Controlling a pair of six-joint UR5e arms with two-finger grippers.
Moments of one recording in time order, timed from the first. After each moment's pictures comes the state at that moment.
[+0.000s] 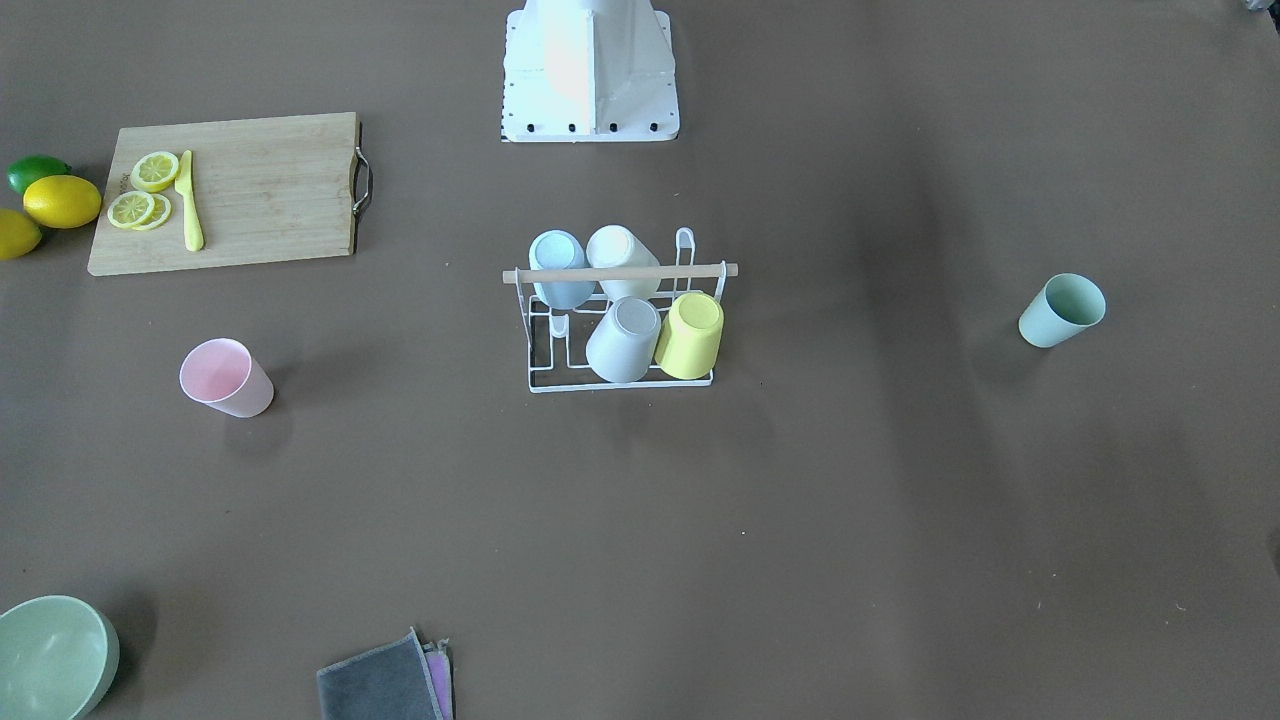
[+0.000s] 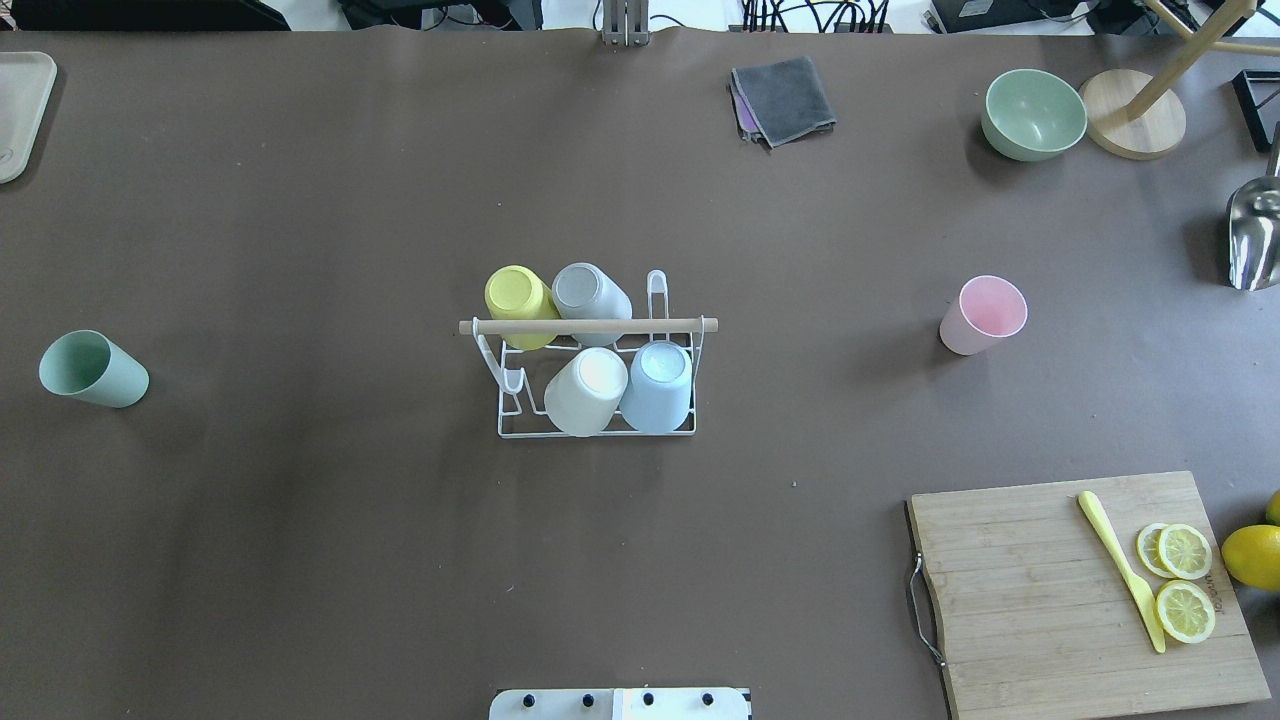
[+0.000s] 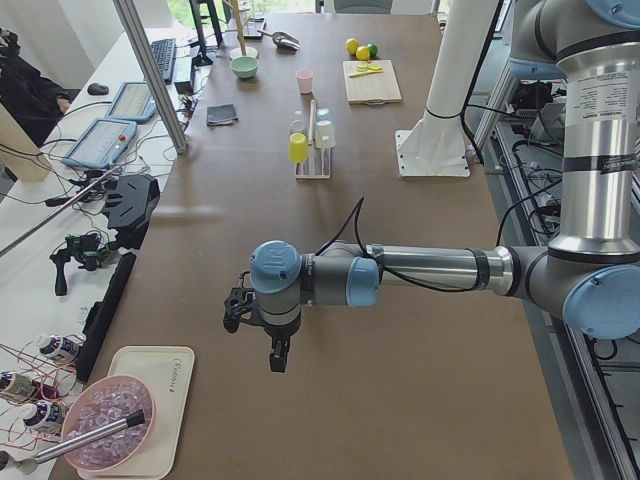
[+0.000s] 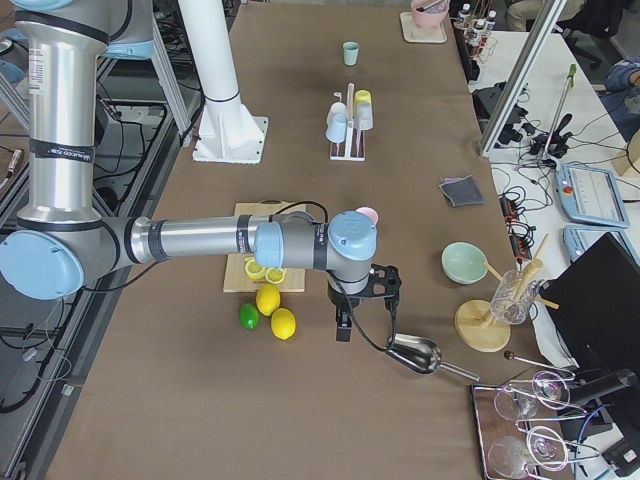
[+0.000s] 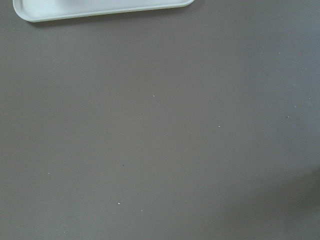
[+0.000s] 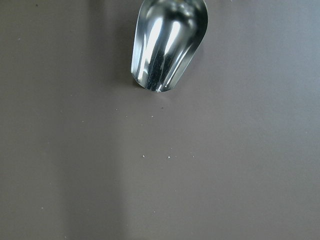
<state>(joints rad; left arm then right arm) -1.62 -1.51 -1.66 -1.57 -2.32 0.06 1.57 -1.67 1.78 -1.66 2.29 0.03</state>
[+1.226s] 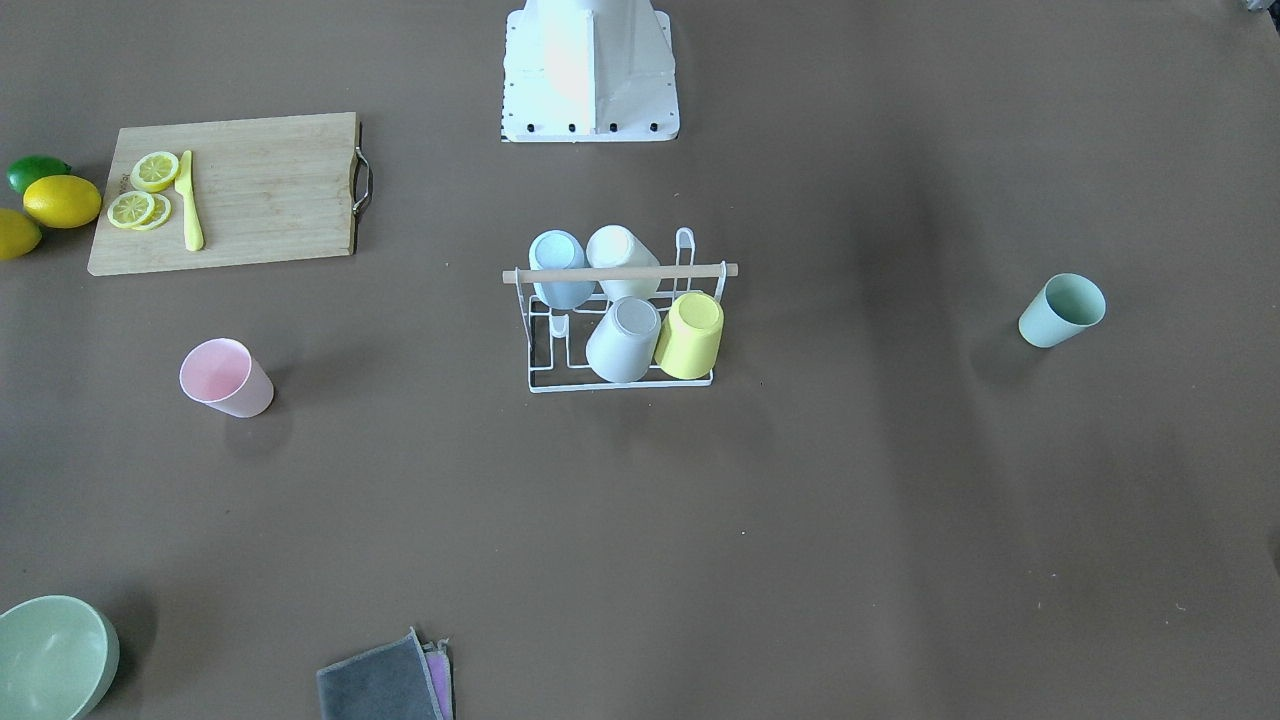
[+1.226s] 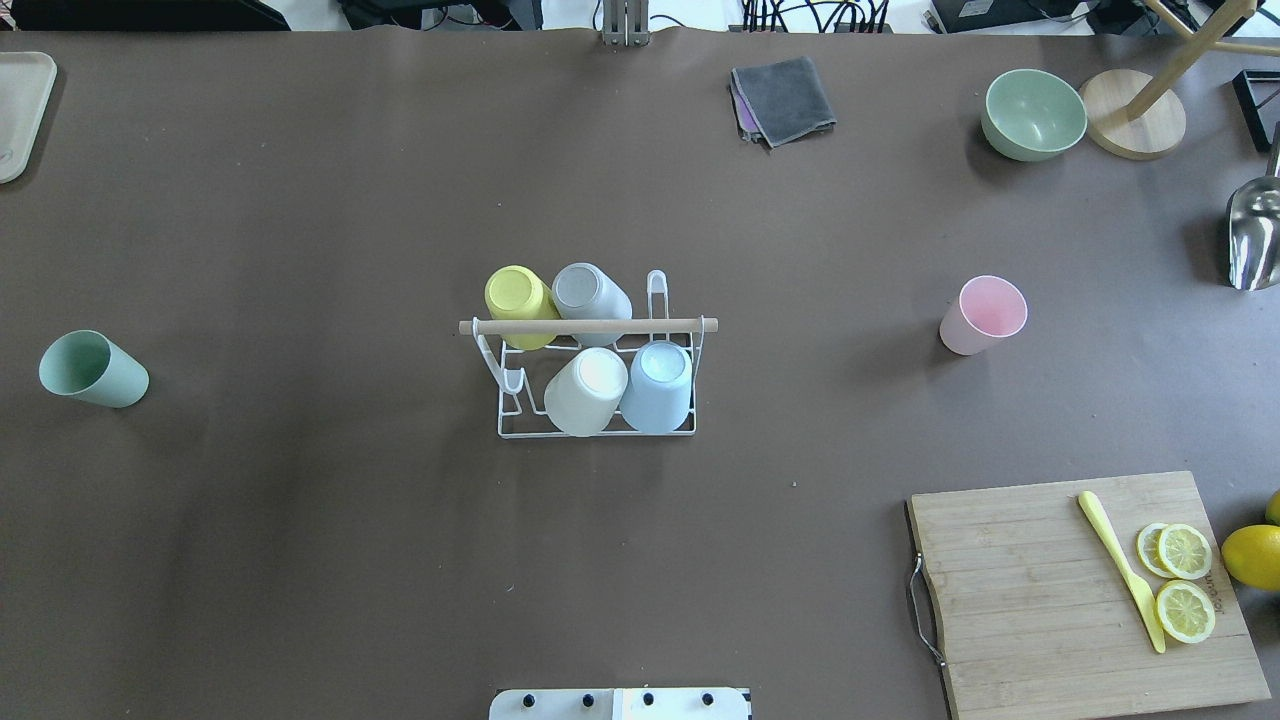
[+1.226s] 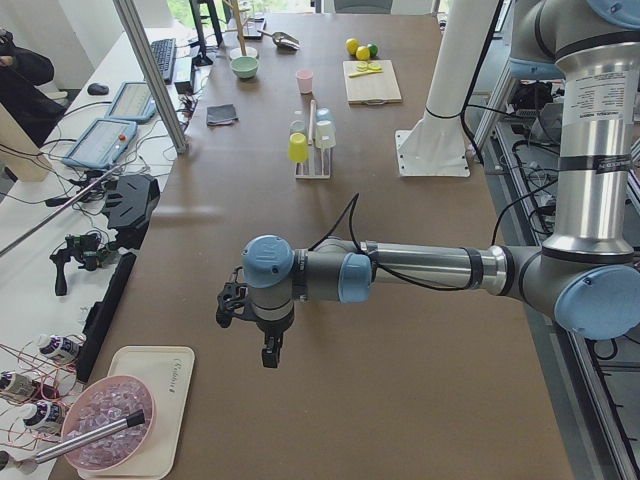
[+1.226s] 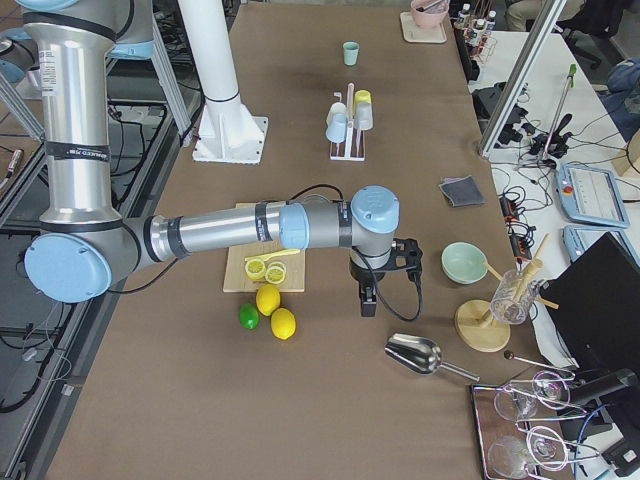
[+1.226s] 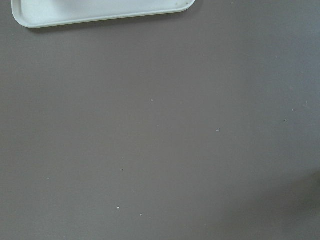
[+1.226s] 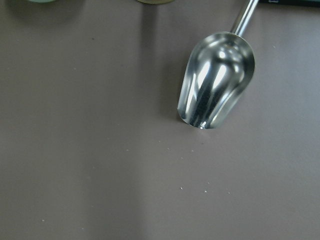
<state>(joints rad) -1.62 -1.55 -1.65 -1.55 -2.32 0.06 1.52 -1.57 1.80 -1.67 2.33 0.04</state>
